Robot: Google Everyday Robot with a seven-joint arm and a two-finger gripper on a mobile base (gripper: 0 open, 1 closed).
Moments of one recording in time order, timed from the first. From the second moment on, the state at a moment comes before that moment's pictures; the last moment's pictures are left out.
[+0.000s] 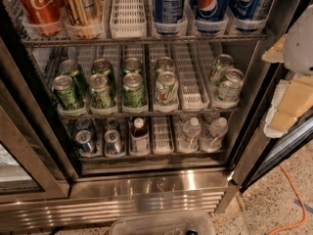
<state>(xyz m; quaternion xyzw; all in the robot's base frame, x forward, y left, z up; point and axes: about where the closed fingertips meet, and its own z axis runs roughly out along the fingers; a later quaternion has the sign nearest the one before) 0.438 -0.217 0.976 -0.60 0.78 -0.03 0.16</state>
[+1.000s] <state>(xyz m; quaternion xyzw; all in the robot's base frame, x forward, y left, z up) 0.427 -0.212 0.929 -0.55 0.81 0.02 0.20</state>
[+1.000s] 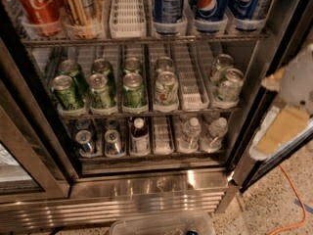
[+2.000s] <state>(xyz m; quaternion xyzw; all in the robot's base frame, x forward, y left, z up) 0.395 -0.171 0.795 -0.42 0.86 0.07 0.27</state>
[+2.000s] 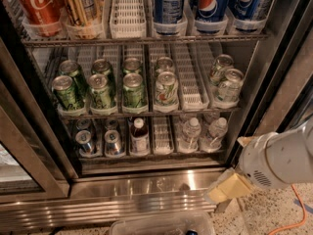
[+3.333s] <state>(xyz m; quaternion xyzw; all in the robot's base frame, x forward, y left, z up) 0.377 -0.140 0.702 -0.33 0.88 0.13 0.33</state>
